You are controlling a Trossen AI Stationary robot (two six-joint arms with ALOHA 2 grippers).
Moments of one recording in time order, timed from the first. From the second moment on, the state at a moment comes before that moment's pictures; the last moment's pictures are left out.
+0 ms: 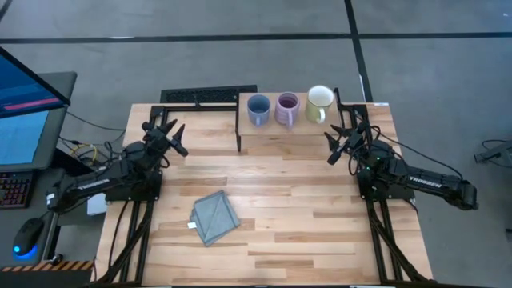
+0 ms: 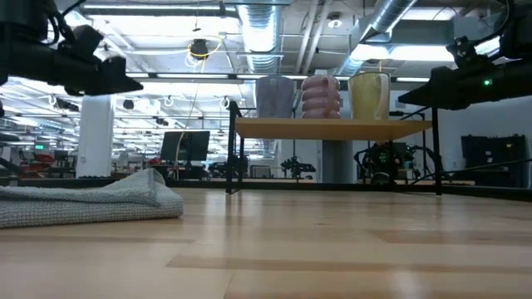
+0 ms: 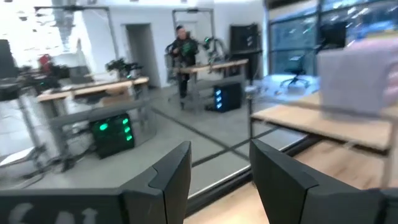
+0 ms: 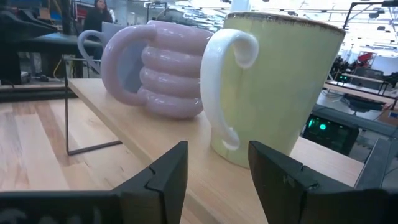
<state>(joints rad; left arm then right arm) 0.37 0.16 0.06 0.21 -0.61 0.14 -0.40 0.21 0.01 0.22 0.34 -0.21</state>
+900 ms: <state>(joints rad) 0.72 0.16 0.02 0.10 -0.40 0.06 -0.40 0.21 0.01 0.21 0.34 -0.21</state>
